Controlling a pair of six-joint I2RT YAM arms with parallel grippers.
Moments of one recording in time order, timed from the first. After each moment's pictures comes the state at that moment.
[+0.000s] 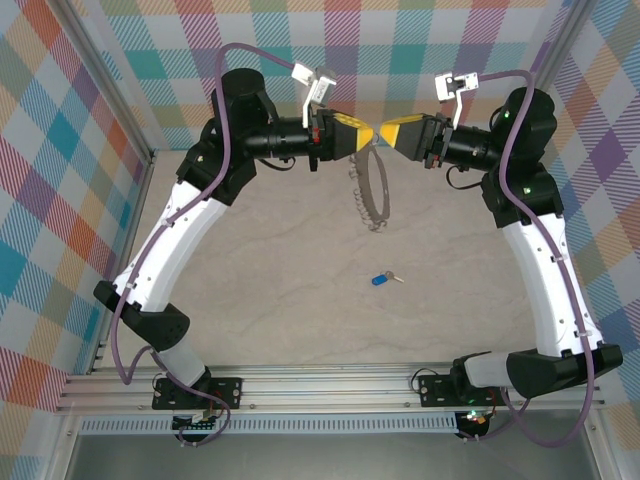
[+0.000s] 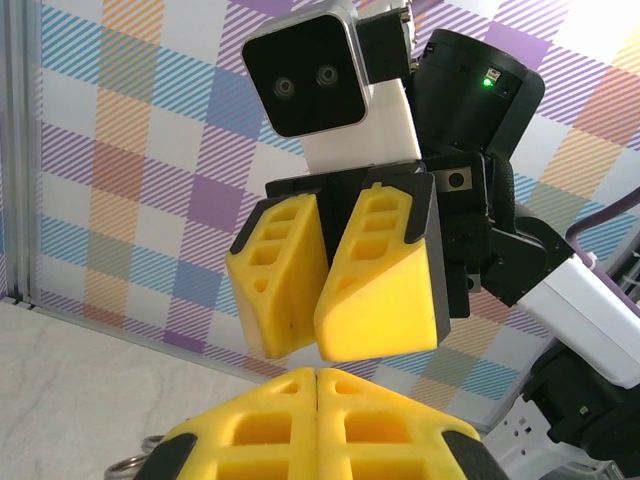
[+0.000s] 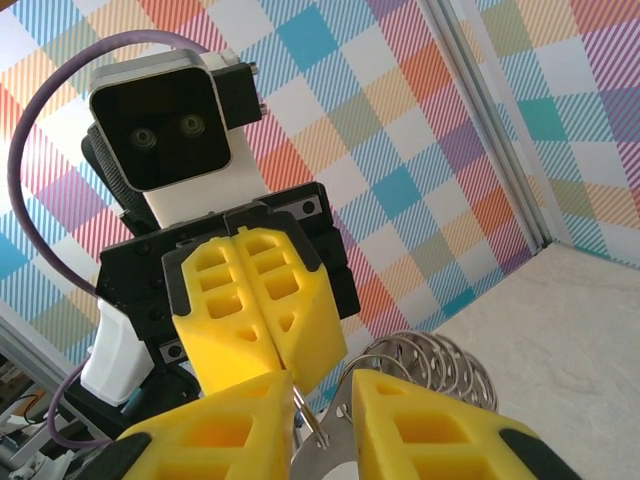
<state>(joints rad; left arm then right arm) -0.64 1.70 2.17 -0.48 0.83 -0.29 0.24 1.33 1.72 -0.29 -1.06 0.60</state>
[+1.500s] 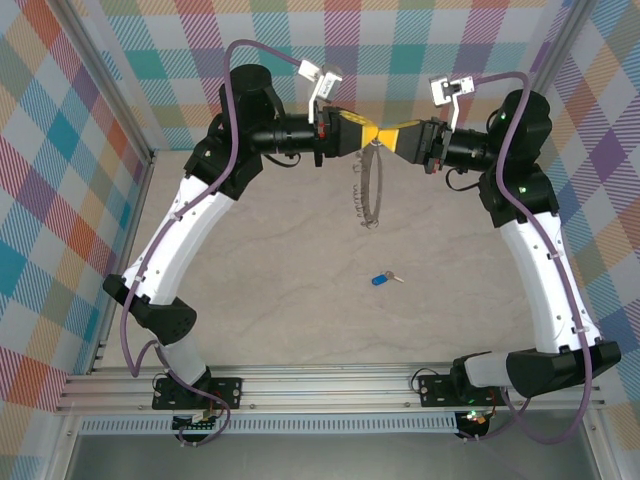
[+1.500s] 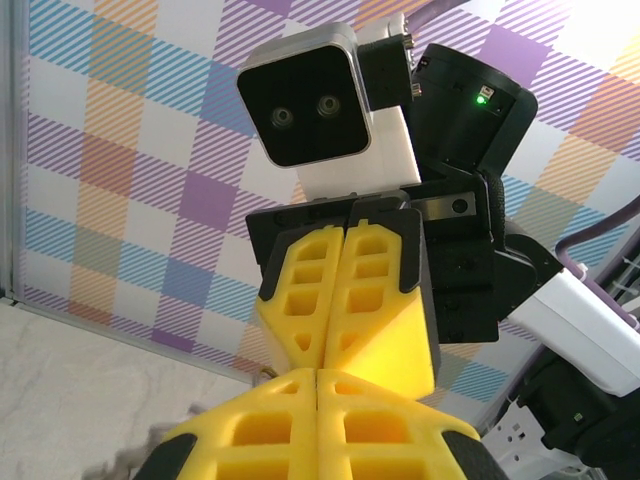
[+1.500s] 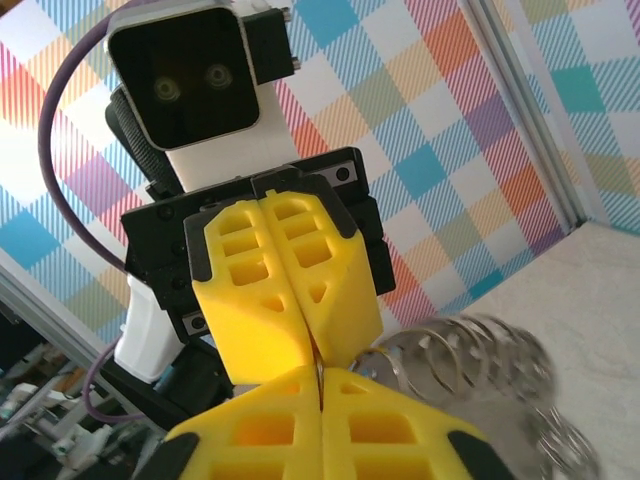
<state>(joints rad) -0.64 1.75 2.23 -0.48 0.85 -0.32 0.23 1.33 1.68 -0.25 -1.13 0.64</state>
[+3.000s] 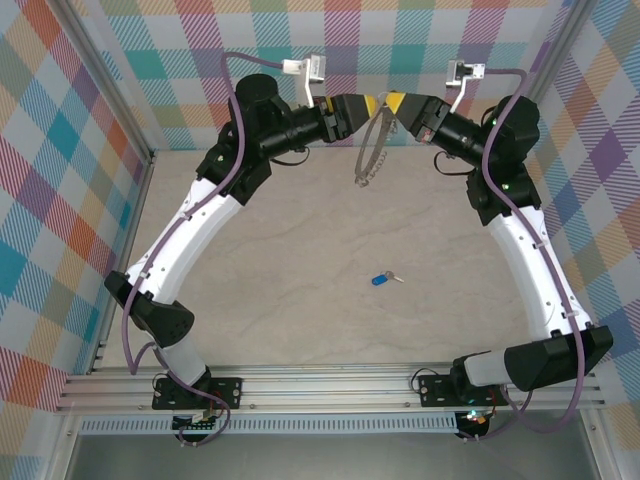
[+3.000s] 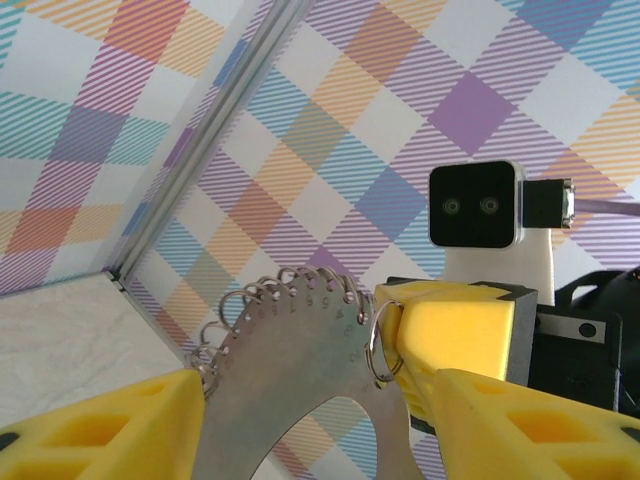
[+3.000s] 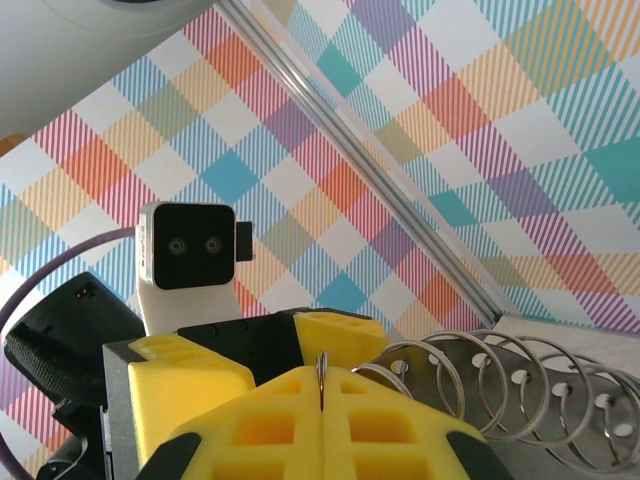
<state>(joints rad) -0.64 1.73 2.09 -0.30 0.43 -0.66 0.24 1.36 1.58 0.05 -0.76 0.89</state>
